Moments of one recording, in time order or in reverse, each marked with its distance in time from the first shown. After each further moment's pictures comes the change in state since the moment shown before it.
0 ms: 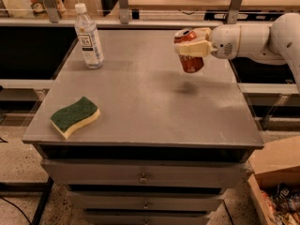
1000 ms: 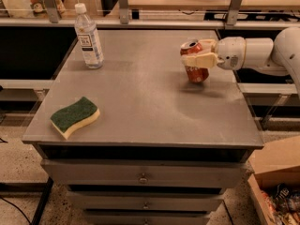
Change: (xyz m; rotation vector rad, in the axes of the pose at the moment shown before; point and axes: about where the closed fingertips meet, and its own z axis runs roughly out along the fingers) arm 0.035 0.001 -0.018 -0.026 -0.008 0.008
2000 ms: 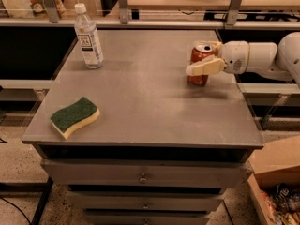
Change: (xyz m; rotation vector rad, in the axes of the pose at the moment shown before) arm 0.009 0.001 -0.010 0.022 0.002 0.007
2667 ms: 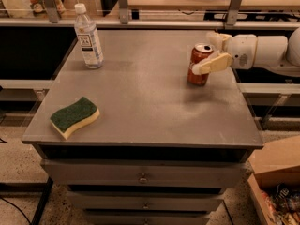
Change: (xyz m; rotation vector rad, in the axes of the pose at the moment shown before) arm -0.017 -0.001 -0.017 0.094 0.044 -0.022
